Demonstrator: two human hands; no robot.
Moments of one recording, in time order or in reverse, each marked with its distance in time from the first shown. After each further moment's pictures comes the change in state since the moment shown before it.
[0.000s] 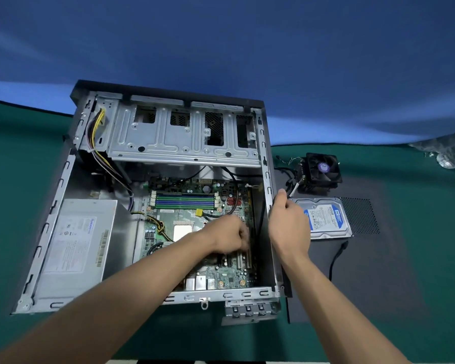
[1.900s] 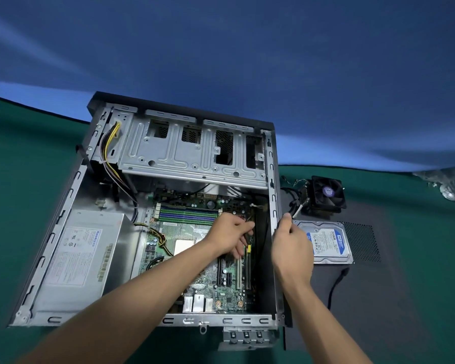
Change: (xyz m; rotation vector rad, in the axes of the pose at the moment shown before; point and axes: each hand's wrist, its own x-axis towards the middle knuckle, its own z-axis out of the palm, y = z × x) left_hand 0.017 -0.005 -0.006 -0.792 0.254 -0.076; right_hand -0.001 -0.004 0.001 -0.052 0.029 0.001
